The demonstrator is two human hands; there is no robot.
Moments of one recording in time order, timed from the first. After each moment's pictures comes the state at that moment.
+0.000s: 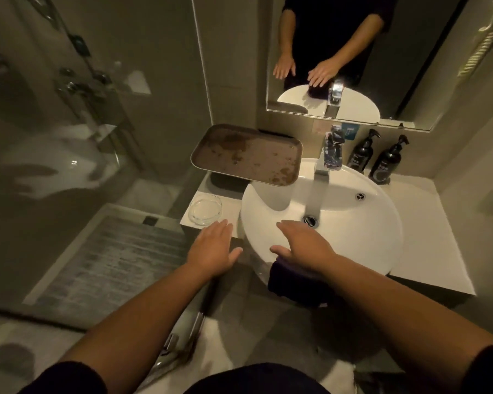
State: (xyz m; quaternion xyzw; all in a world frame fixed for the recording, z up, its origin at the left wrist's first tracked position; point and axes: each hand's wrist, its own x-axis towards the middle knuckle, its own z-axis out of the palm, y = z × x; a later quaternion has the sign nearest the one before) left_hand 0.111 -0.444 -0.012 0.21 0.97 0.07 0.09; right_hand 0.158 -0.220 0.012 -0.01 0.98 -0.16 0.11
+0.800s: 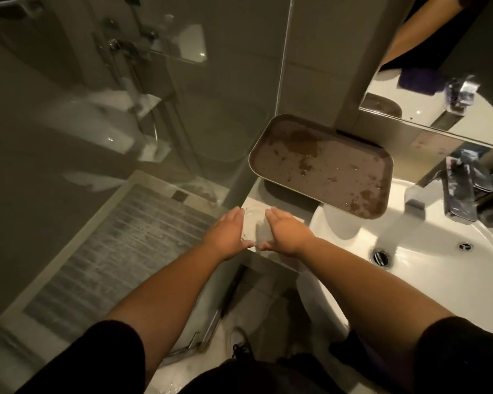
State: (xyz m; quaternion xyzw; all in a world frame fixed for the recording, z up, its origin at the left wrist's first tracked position) left_hand -0.053 -0.530 -0.068 0.10 0.96 0.17 0.21; right_hand -0.047 -0.357 -0.042 -0.11 0.96 -0.13 0.23
